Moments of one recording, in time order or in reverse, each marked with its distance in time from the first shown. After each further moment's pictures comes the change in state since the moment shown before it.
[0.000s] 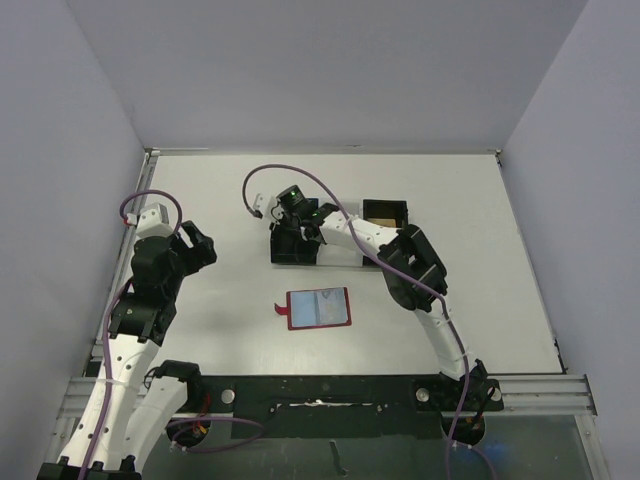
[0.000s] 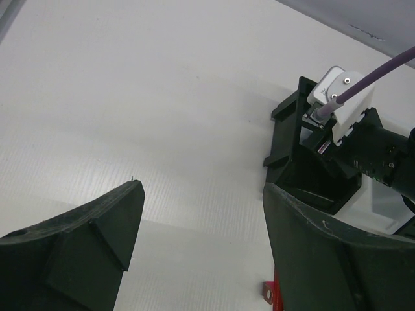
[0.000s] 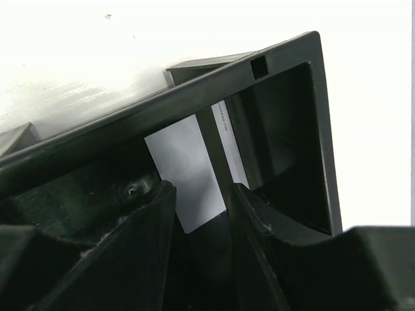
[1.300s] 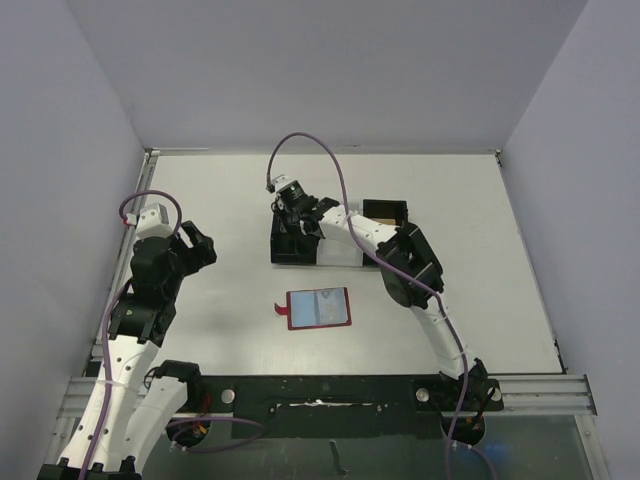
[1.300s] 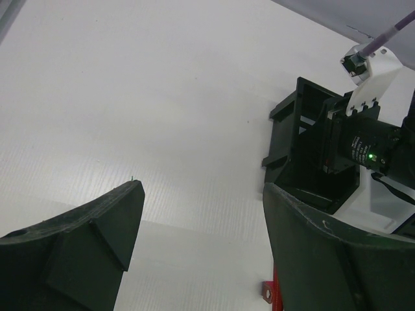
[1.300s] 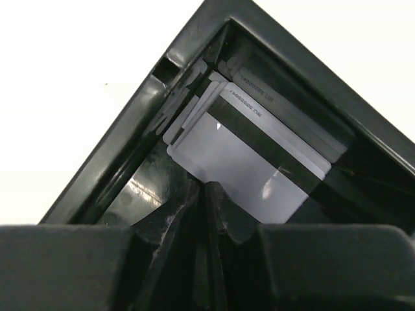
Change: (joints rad) left arm 0.000 -0.006 0.000 0.000 0.003 0.002; right arm -0.016 0.031 0.072 -0.074 -0.045 0.703
